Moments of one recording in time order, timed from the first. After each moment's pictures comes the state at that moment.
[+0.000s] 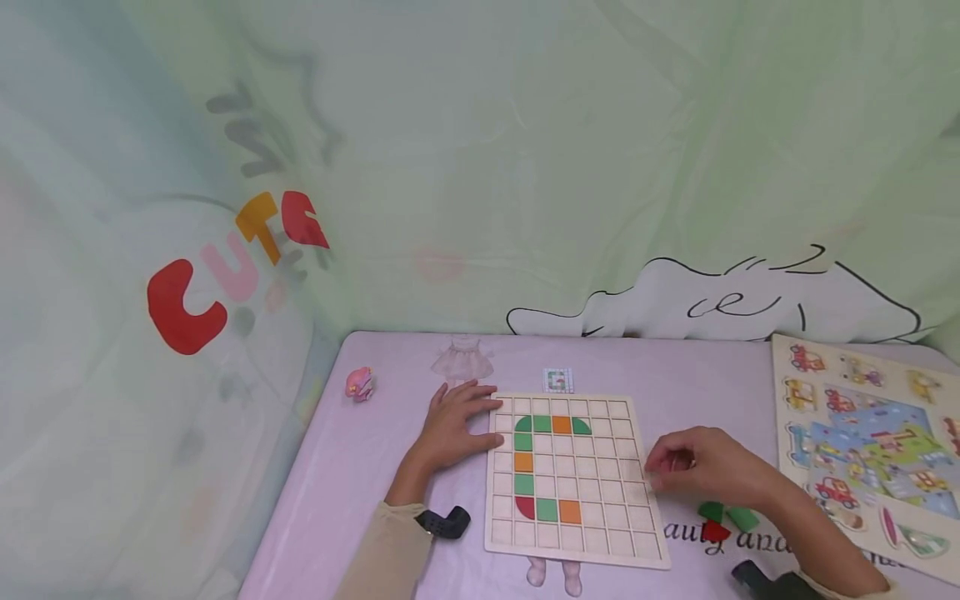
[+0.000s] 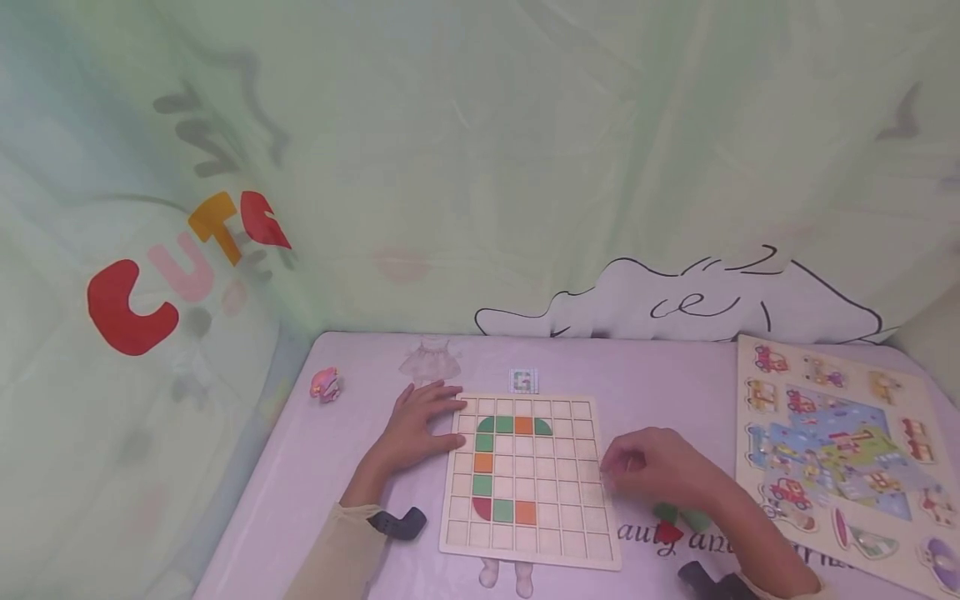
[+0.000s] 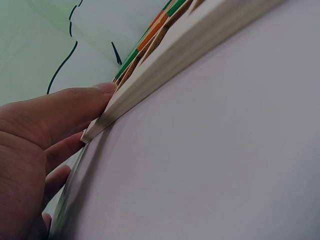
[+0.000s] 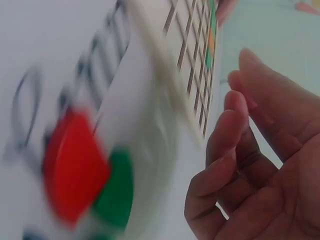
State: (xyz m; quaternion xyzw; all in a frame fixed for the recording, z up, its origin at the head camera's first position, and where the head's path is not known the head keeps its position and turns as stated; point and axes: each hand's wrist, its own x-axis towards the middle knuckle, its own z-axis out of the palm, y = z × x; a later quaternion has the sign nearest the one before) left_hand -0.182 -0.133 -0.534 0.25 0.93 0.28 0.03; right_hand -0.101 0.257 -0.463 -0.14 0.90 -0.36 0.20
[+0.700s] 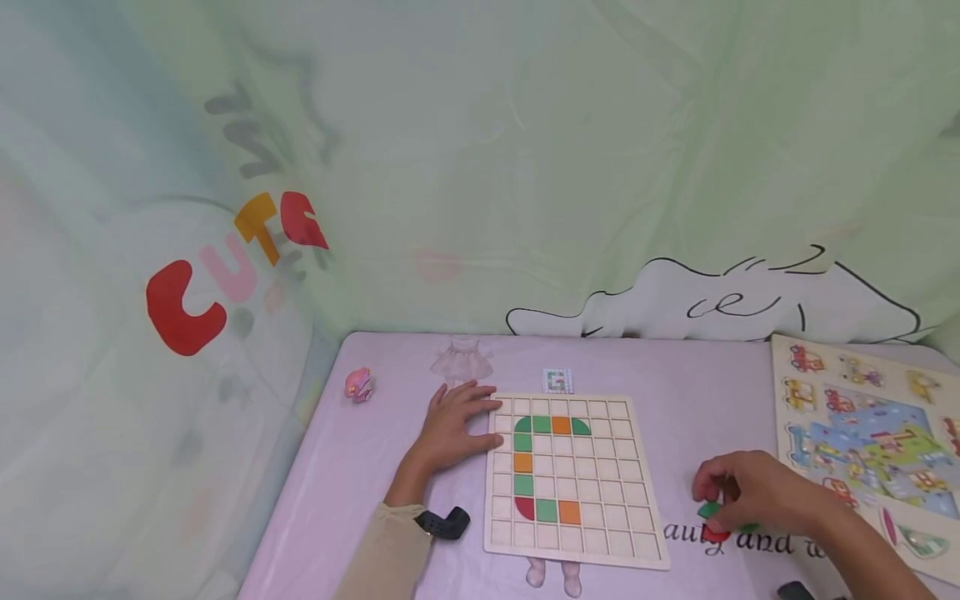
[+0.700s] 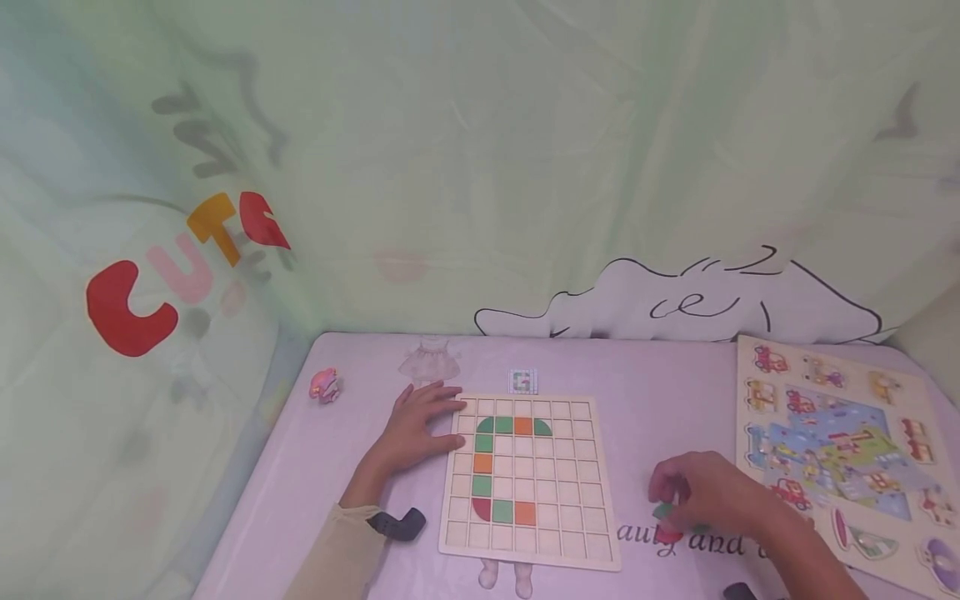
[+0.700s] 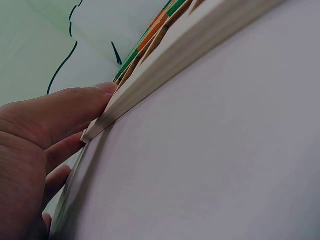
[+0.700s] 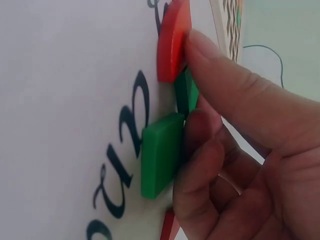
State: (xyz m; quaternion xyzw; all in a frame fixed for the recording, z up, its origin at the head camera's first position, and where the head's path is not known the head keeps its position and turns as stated) left_hand -0.182 -0.134 -0.535 0.25 0.93 0.28 0.02; right_hand -0.089 0.305 -0.476 -0.08 0.91 -0.29 0.28
